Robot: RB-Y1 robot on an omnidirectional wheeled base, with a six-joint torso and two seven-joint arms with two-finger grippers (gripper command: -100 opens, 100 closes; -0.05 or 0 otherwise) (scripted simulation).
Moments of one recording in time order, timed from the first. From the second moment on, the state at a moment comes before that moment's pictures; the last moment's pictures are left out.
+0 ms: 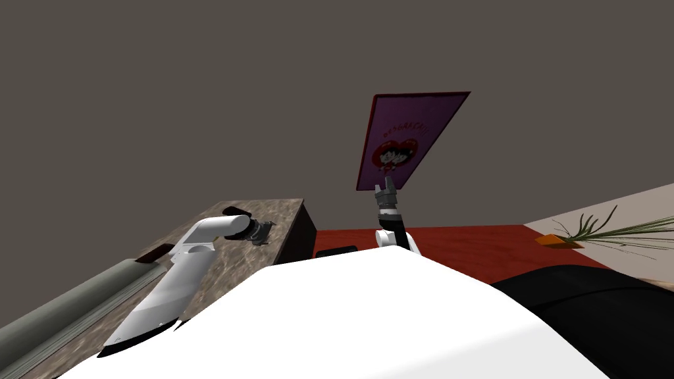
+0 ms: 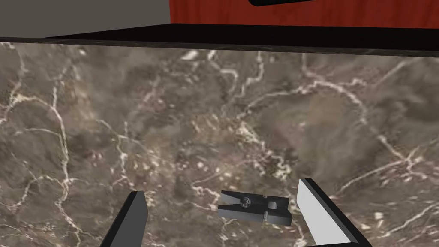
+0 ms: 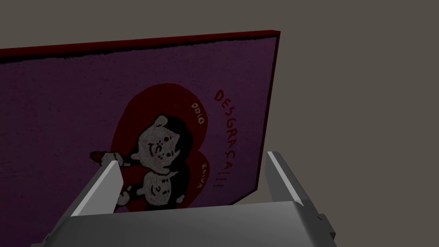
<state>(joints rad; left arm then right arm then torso) 0.05 0.72 0.20 -1.84 0.71 1.63 -0.04 0.49 0.05 0.00 -2.21 0.12 -0.39 -0.10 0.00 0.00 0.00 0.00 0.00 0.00</state>
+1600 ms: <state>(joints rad) 0.03 0.73 0.16 -1.75 0.75 1.75 -0.09 0.49 0.05 0.00 -2.21 0.12 -0.39 -0.10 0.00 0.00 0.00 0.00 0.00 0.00</state>
